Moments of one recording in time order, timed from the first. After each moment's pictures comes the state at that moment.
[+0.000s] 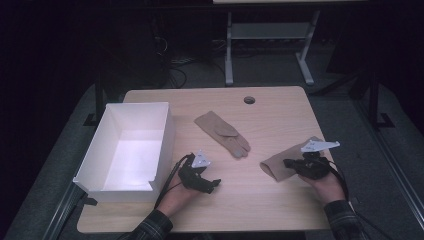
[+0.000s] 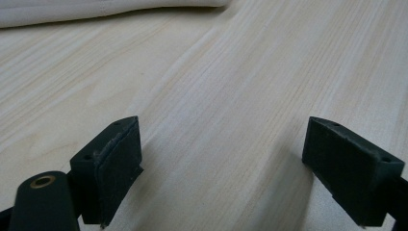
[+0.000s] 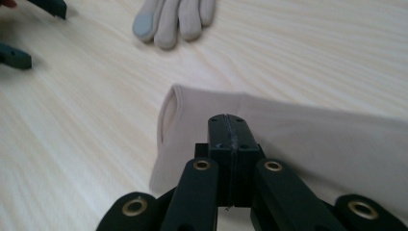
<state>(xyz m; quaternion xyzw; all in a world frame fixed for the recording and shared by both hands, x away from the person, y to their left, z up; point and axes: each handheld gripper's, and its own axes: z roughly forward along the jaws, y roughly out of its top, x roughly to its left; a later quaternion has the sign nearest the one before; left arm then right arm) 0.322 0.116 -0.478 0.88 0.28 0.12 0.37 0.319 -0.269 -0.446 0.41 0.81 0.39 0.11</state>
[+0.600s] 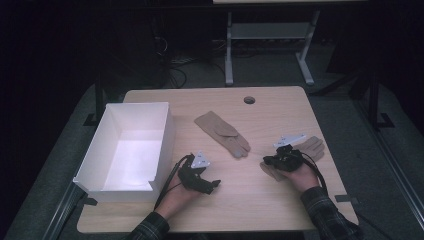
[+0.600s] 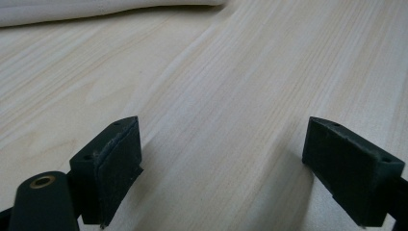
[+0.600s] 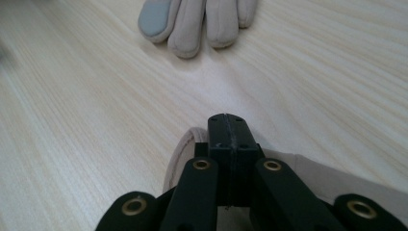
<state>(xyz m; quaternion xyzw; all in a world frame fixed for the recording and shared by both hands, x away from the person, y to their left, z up) 0.322 0.117 -0.478 0.88 0.27 0.12 0.37 0.359 -0.214 -0.467 0.38 0.85 0.35 0.09</state>
